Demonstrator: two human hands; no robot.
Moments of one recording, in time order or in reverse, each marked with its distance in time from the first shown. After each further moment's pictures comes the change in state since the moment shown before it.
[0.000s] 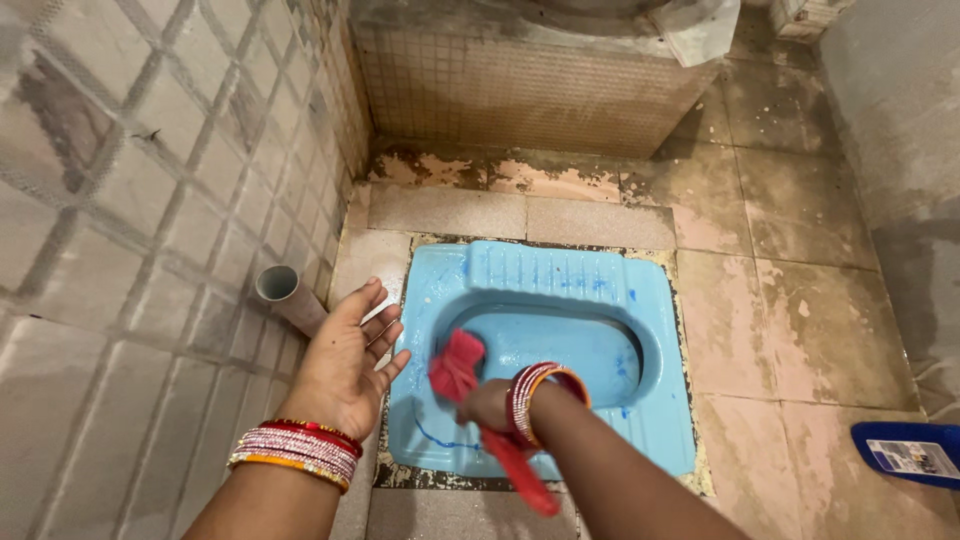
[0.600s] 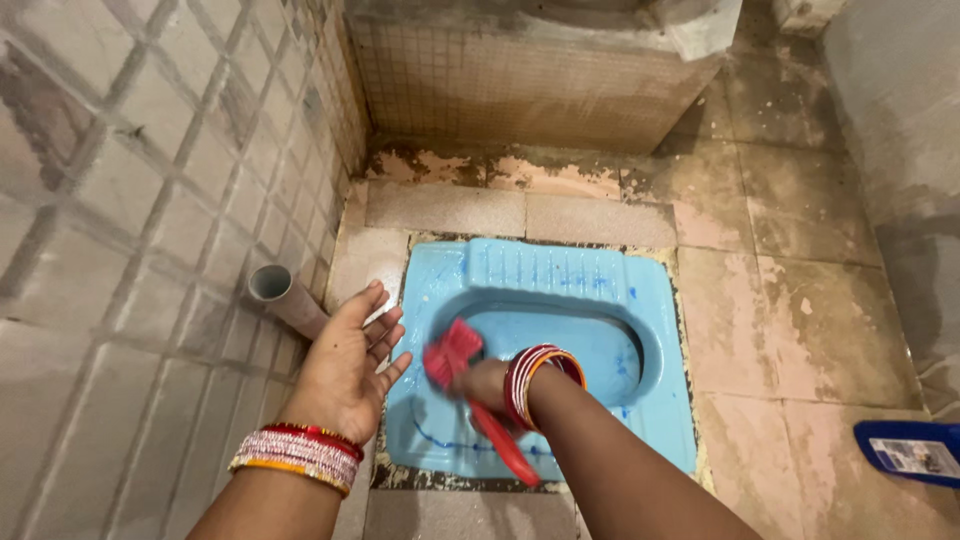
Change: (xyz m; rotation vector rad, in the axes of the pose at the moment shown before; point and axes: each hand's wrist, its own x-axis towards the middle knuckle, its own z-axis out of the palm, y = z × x) left_hand 0.002 -0.006 0.003 0.012 0.015 -0.012; right_hand 0.014 -0.008 -0.013 0.125 -0.004 -0.043
